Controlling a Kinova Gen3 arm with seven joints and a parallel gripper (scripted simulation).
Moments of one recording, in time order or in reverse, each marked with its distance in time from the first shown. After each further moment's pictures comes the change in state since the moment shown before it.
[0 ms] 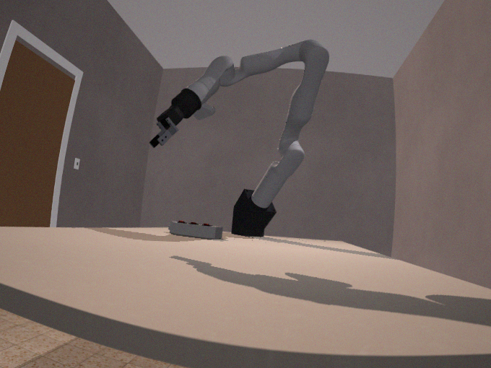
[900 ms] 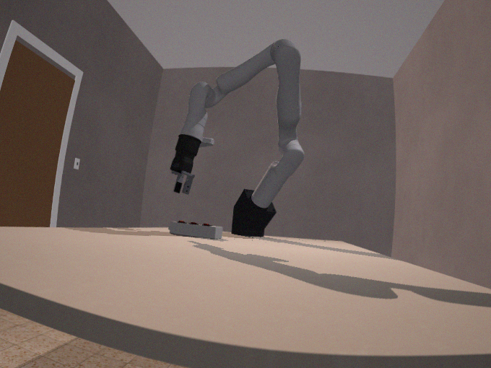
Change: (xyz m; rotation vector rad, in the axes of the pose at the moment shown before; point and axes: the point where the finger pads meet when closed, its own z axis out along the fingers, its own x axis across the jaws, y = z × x) arm -0.114 -0.189 -0.001 0.493 -0.006 -0.088
